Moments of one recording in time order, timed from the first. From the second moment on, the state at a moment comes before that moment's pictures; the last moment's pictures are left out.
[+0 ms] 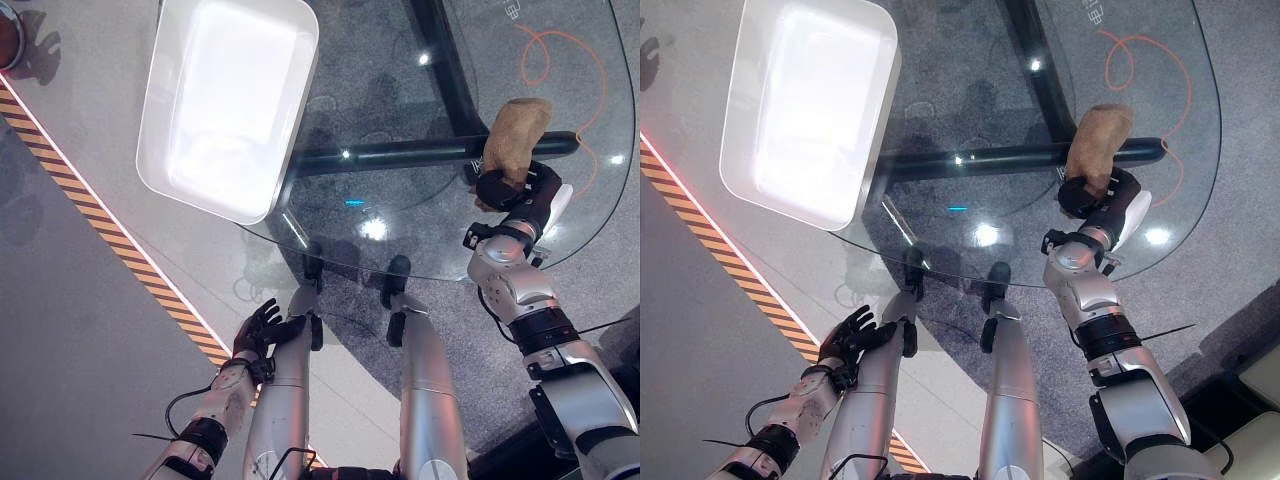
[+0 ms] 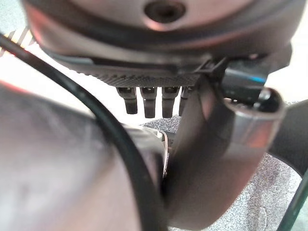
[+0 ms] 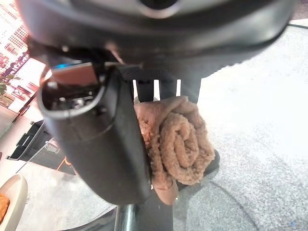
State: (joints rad) left arm -0.25 0.29 -0.36 0.77 -0.73 -0.10 0.12; right arm -0.73 -0.52 0.26 0.46 0.55 0.15 -0.92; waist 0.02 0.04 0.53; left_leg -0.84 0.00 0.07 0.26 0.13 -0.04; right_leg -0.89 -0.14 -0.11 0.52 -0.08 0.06
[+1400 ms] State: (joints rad) left arm -0.25 0.28 -0.35 0.76 -0.72 -0.10 0.14; right arm -0.78 -0.44 0.57 0.26 0.27 0.35 -0.40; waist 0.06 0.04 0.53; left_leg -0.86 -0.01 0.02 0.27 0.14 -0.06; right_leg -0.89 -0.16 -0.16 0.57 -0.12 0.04
